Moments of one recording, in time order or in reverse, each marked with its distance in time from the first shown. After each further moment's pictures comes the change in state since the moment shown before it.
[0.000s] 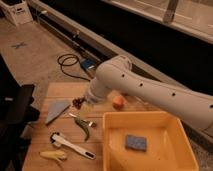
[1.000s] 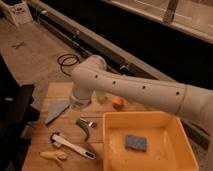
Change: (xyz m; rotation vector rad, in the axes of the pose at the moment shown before) arm -0.032 0.024 0.063 -0.075 0.167 -0.132
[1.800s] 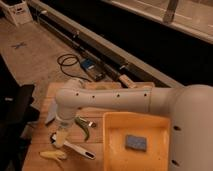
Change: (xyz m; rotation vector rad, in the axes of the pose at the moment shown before) arm -0.028 0.065 0.093 -0.204 -0.005 -0.060
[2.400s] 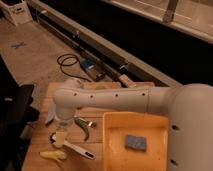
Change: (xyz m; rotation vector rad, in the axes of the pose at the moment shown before) arm -0.007 -0.001 -0.006 0.027 0.051 -0.040
